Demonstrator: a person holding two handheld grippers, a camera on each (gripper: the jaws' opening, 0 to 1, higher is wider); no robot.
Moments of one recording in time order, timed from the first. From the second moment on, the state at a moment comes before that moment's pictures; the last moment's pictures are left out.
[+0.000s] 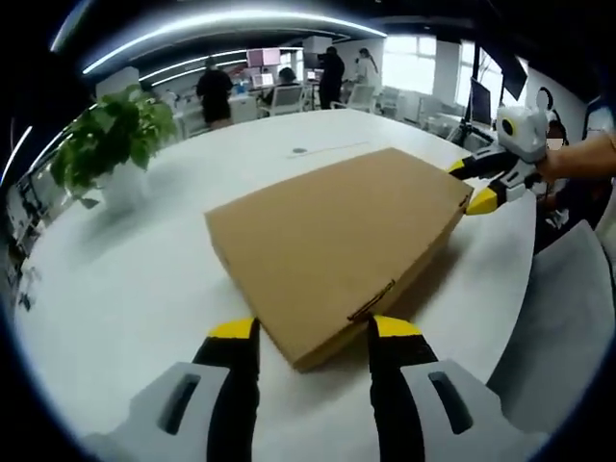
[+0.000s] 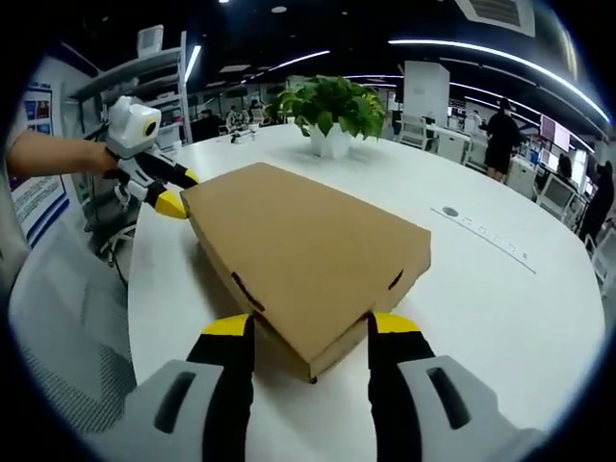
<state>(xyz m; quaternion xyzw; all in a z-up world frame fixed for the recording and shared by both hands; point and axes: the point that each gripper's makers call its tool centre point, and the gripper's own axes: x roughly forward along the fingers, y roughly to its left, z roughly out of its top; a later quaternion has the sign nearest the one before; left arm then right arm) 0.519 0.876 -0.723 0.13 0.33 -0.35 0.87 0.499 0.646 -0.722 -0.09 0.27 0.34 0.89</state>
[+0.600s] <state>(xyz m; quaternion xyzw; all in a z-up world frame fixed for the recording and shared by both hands) 0.493 0.890 -0.720 0.14 0.34 -0.38 0.85 0.460 0.663 -0.722 -0.08 0.27 0.33 0.90</state>
